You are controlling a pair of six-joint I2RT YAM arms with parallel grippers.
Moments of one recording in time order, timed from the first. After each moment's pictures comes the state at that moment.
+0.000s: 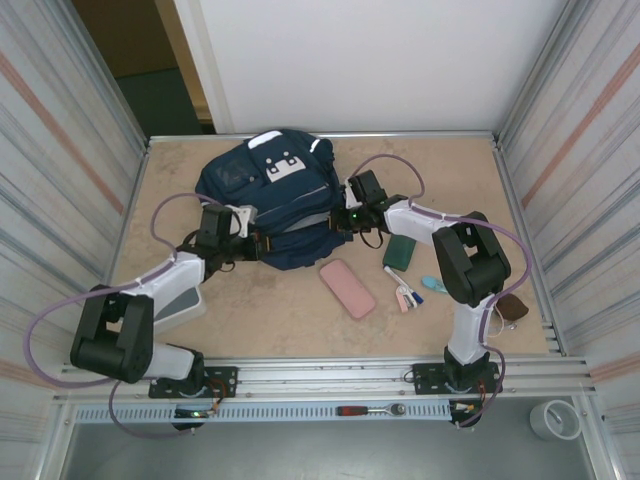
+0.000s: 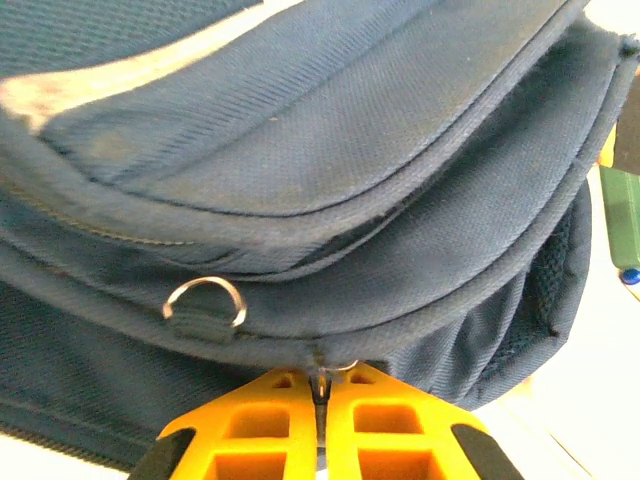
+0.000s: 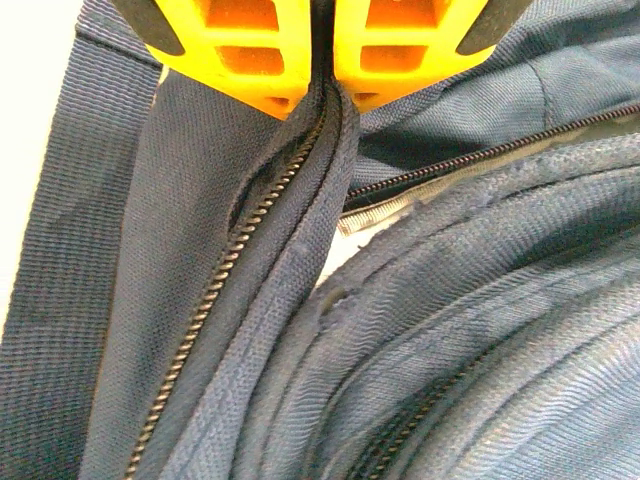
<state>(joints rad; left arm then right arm) -0.27 1.36 0.68 -0.10 0.34 -0.29 0.51 1.91 1.25 -0.25 -0.27 0.47</state>
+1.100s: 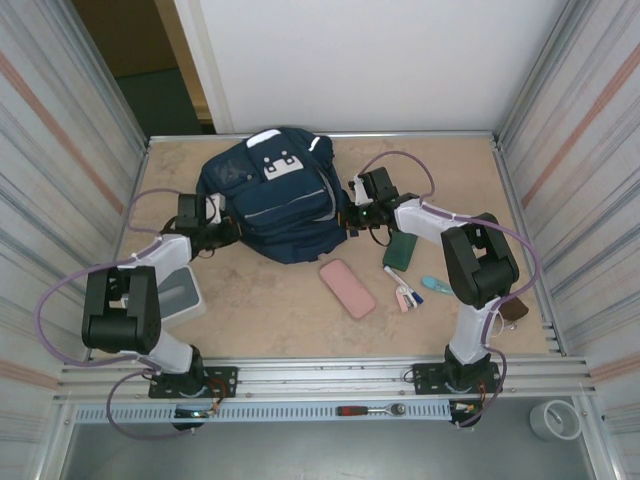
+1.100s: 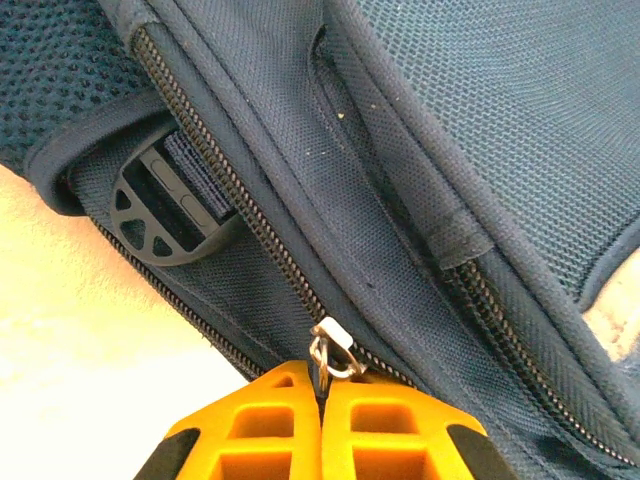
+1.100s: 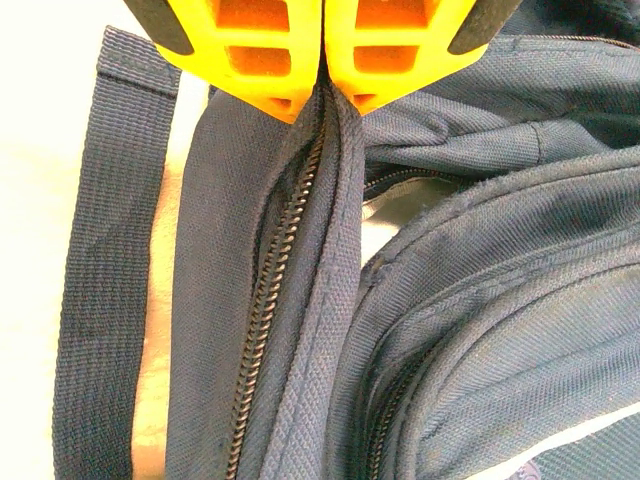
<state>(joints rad) -0.05 1.52 0.79 -0.15 0.32 -0.30 0.45 1.87 1.22 -0.24 -0.31 0.39</state>
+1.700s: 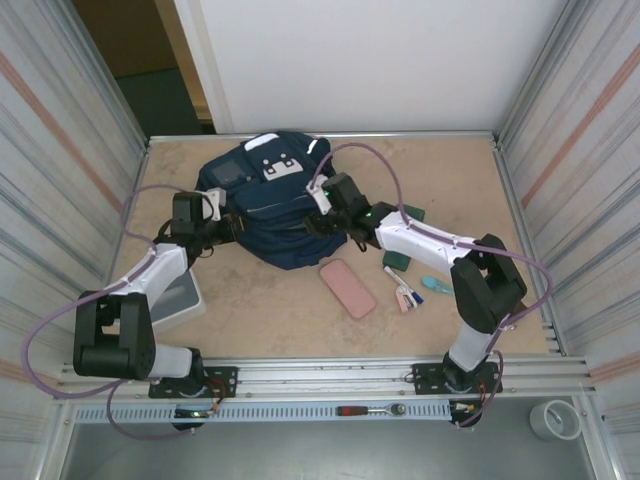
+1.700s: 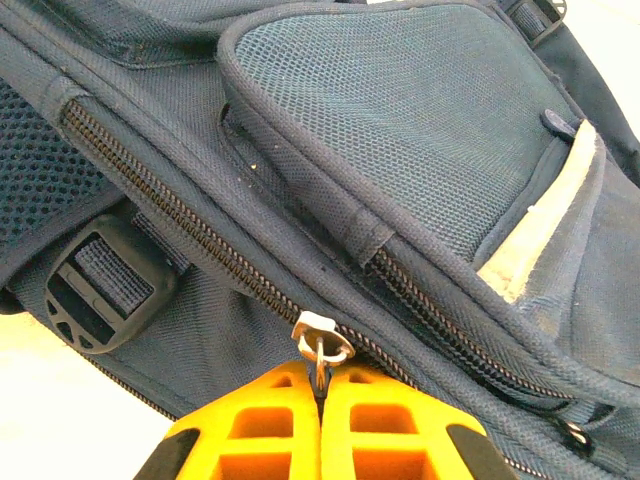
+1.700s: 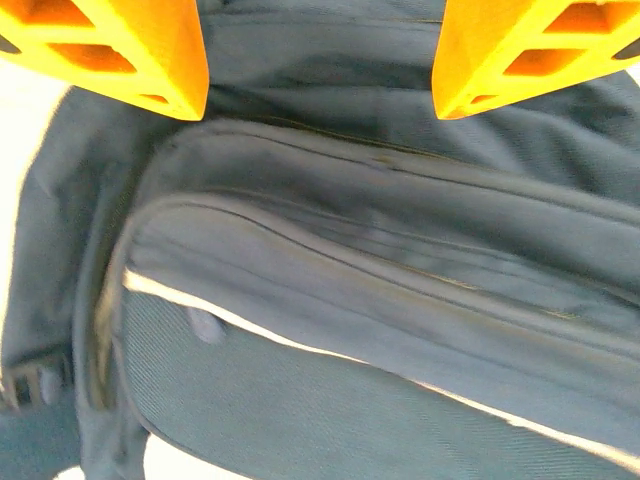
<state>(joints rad) -0.08 1.37 0.76 -0.13 0.36 -0.28 0.75 1.73 1.27 -0.26 0.08 -0.04</state>
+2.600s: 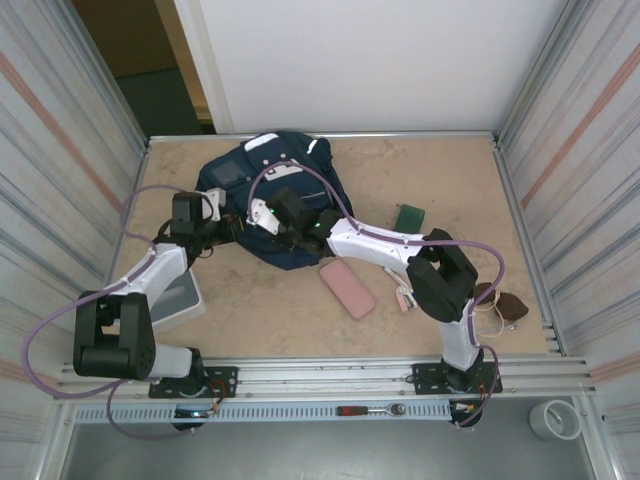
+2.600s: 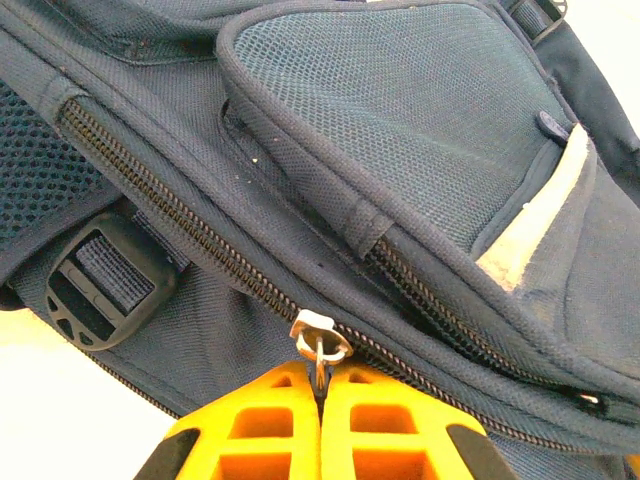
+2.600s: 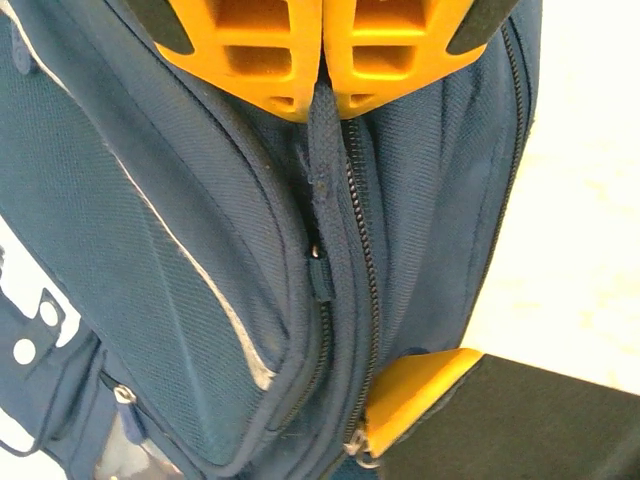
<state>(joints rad) -0.08 1.37 0.76 -0.13 0.36 -0.28 0.94 1.98 1.54 -0.29 0.16 -0.38</state>
